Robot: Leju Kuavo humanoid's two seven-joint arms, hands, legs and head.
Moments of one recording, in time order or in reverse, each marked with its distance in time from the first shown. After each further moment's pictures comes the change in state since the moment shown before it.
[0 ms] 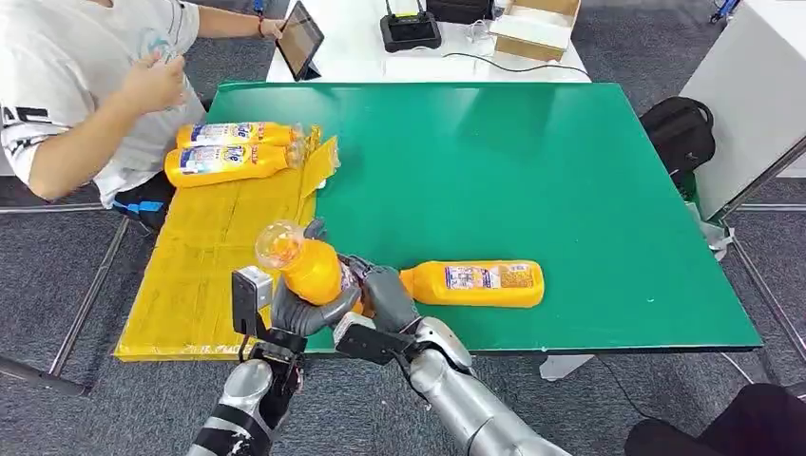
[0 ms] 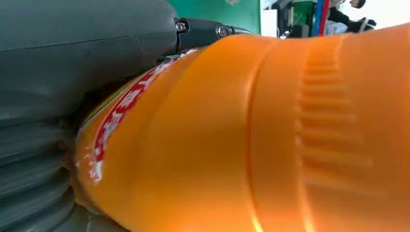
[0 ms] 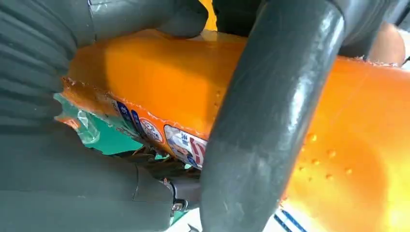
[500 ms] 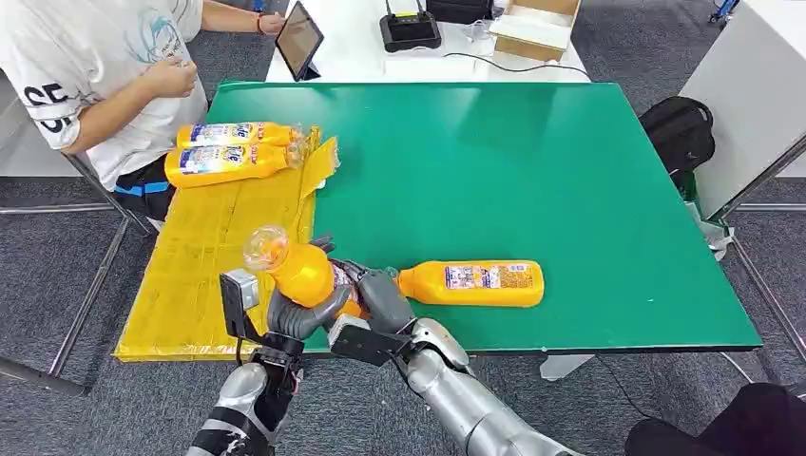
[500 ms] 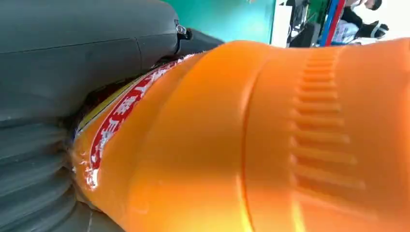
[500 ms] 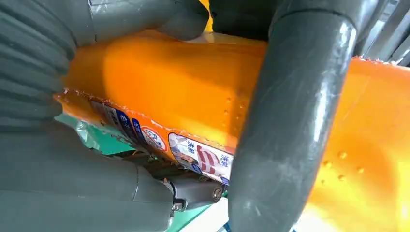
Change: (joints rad) left arm 0.003 0.000 0.028 0.030 0.106 -0.045 -0.011; right arm -0.023 0.006 0.036 0.052 -0.027 0.007 0.007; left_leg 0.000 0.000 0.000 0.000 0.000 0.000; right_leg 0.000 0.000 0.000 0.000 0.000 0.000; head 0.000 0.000
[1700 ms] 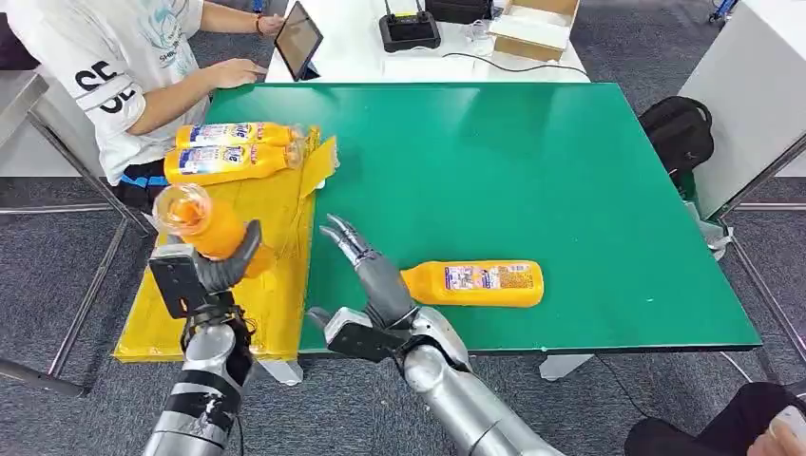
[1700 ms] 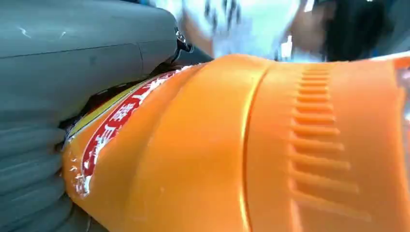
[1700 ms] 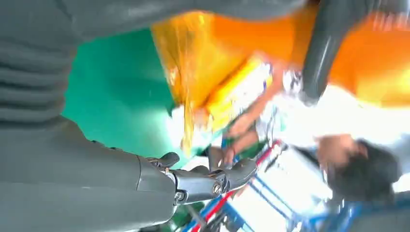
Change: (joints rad) left arm -0.131 0.033 0.210 -0.044 -0.278 0.693 -0.172; right arm 0.073 -0.042 0.006 -0.308 -0.048 -0.092 0.056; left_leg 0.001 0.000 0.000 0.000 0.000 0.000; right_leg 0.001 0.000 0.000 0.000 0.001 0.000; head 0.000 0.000
